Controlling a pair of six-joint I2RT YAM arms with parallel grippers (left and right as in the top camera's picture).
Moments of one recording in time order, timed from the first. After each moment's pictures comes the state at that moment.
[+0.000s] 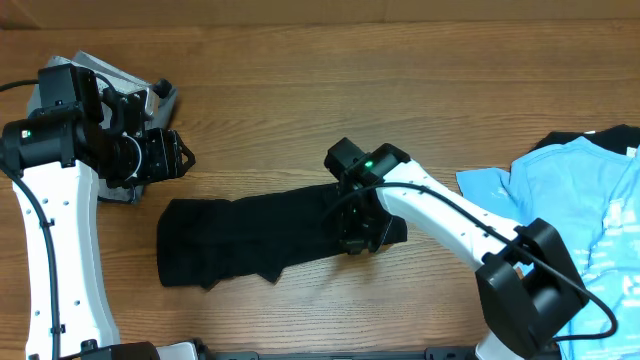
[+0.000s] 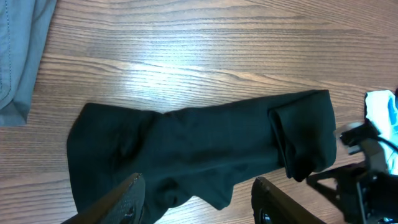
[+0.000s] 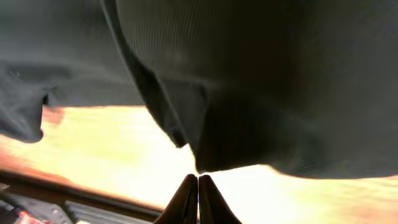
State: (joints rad) left arm 0.23 1.50 1.57 -1.35 0.39 0.03; right arm 0.67 1.82 1.30 -1.14 -0.27 0.52
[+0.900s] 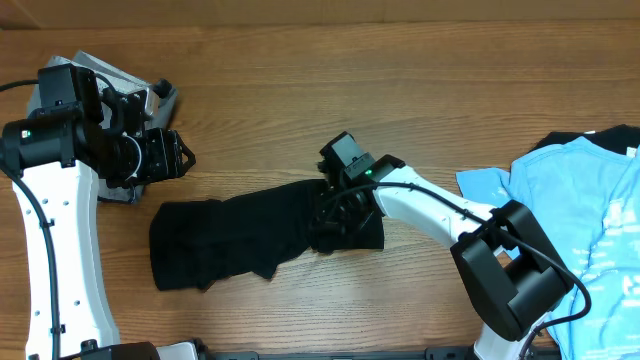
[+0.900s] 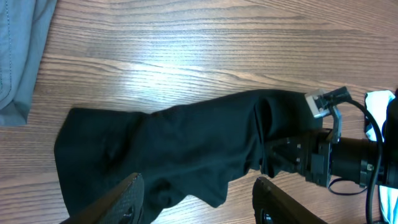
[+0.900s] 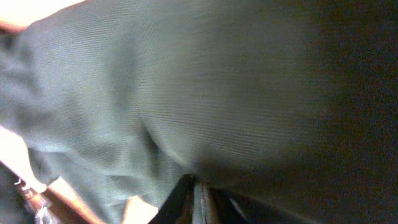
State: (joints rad) left arm 0.23 1.50 1.57 -1.35 0.39 0.03; right arm 0.64 1.90 1.18 -0.55 -0.46 0.64
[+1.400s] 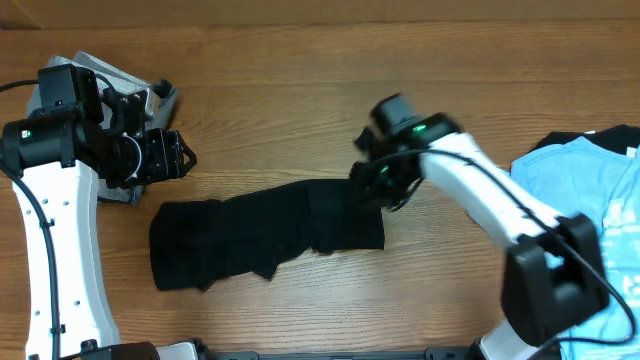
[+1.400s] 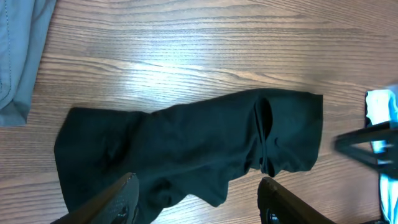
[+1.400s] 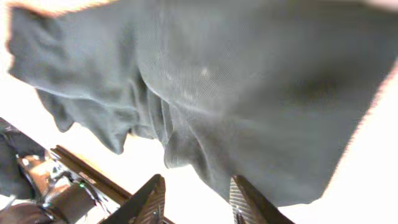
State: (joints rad) left arm 0.23 1.50 1.57 -1.36 0.39 0.03; right arm 0.41 1.79 1.36 -1.01 -0.52 0.30
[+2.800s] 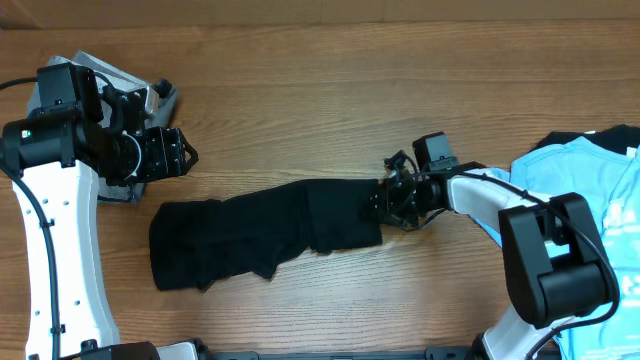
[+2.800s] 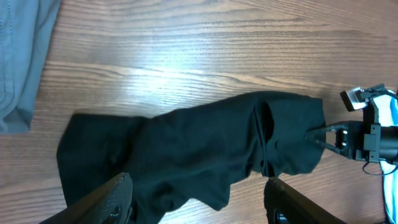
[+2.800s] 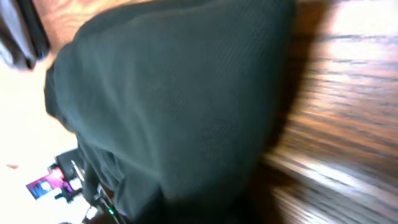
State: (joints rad) left arm 0.23 1.50 1.57 -1.35 0.39 0.04; right arm 0.25 1.85 0.91 -0.40 -0.80 0.43
